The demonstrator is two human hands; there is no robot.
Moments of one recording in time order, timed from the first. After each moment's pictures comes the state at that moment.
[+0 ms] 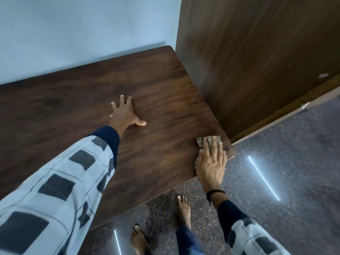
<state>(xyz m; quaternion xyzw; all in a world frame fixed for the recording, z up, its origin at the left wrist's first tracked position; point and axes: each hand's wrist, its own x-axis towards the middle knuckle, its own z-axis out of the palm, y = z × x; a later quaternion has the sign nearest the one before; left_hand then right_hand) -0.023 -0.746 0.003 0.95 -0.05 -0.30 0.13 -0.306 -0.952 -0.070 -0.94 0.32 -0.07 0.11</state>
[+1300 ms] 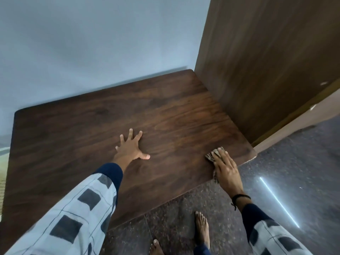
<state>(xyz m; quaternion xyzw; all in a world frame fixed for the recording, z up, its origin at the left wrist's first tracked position) -0.098 -0.589 -0.001 0.94 -0.09 -0.31 0.11 -0.332 -0.912 -0.054 -0.97 0.16 -0.08 0.16</state>
